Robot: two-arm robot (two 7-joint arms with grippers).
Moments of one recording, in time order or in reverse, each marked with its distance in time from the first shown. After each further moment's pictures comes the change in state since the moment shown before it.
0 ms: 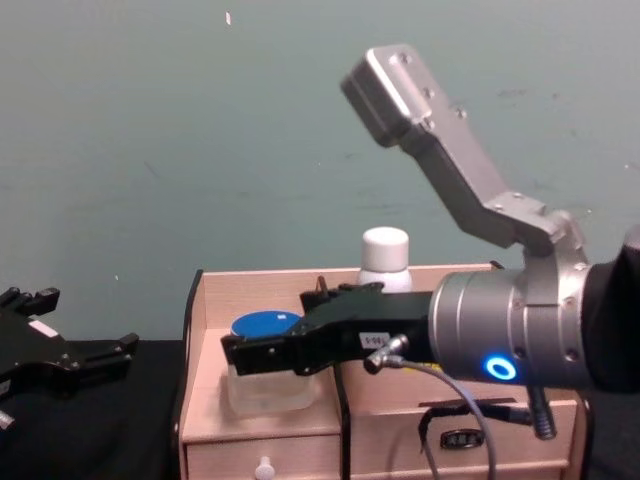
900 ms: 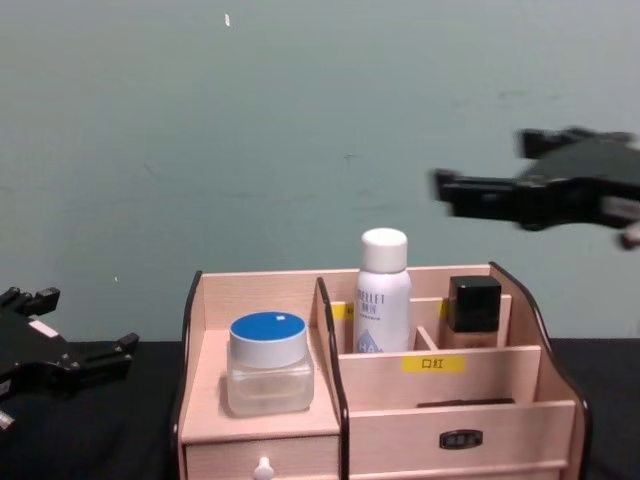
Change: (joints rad) left arm 0.000 0.000 0.000 0.000 0.000 0.000 0.000; right arm -0.273 0.162 0.252 -0.386 -0.017 -0.157 -0.161
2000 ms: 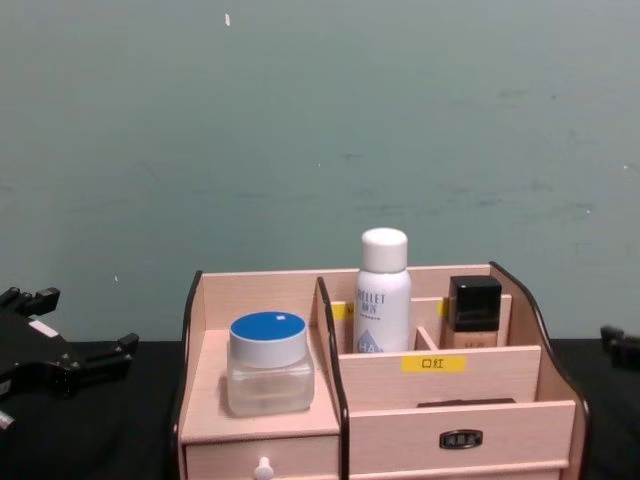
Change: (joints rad) left arm 0.000 0.000 0.000 0.000 0.000 0.000 0.000; right arm -0.043 -0.060 0.192 0.276 -0.061 -0.020 -0.054
